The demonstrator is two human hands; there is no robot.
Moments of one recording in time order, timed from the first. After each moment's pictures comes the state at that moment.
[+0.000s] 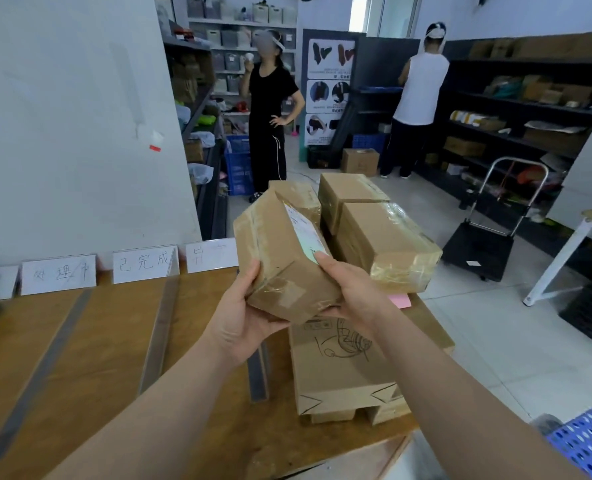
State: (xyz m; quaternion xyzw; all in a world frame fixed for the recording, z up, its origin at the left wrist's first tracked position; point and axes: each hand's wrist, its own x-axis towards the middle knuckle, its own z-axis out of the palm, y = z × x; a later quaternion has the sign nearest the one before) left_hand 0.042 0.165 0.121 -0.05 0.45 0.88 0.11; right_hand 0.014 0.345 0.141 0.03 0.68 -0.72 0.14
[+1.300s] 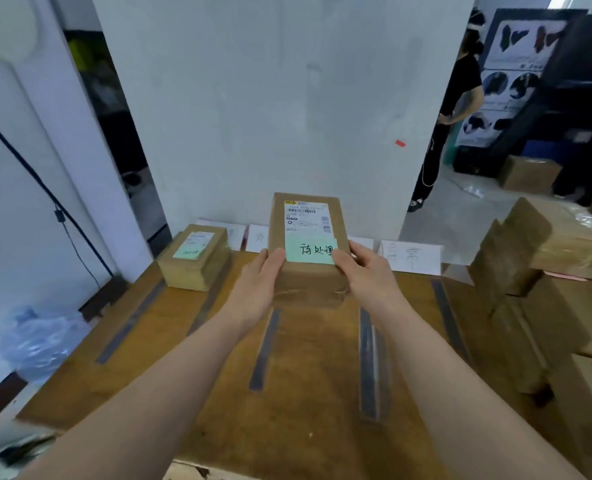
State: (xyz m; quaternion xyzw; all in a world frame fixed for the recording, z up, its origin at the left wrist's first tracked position) left_hand 0.115 -0.237 0.137 -0.21 0.77 0.59 -0.07; right_hand 0.041 -0.076 0.150 -0.12 0.77 -0.62 0.11
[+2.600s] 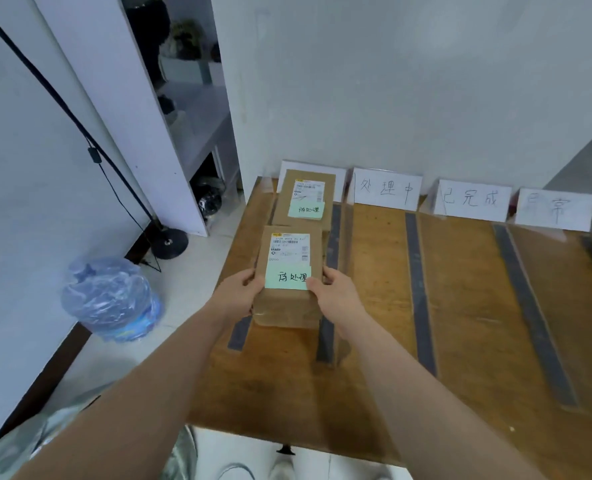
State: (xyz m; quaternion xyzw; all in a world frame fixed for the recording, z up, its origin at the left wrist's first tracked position) left_hand 0.172 -0.629 -0.005 -0.29 0.75 0.58 0.09; right_hand 0.106 -0.464 0.002 0.02 0.79 -0.55 0.27
